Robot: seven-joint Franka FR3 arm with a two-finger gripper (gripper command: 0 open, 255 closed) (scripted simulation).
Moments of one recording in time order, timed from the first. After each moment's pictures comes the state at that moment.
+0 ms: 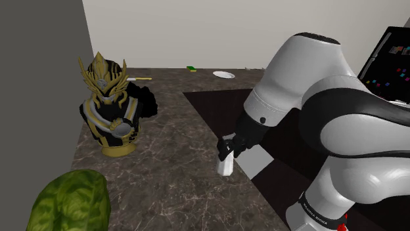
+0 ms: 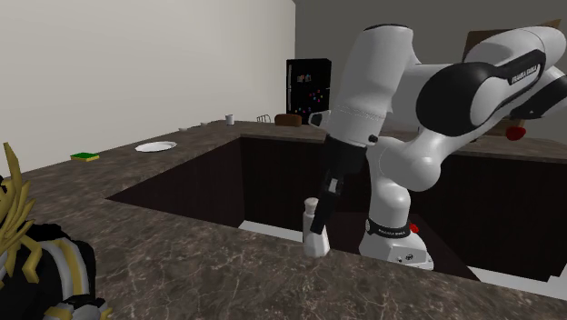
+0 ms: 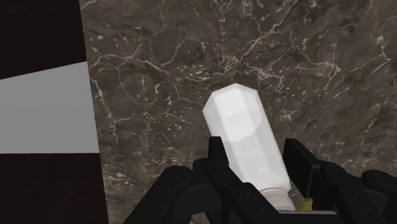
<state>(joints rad) 0.13 -1.02 0.67 -2.76 0.53 2.08 0.63</state>
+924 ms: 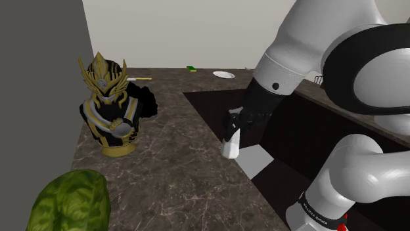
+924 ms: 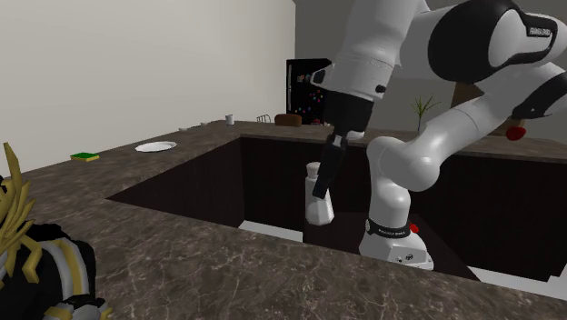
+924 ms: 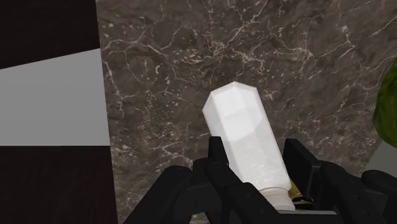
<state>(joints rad) 0.10 -1.04 0.58 -2.59 0.45 1.90 0.63</state>
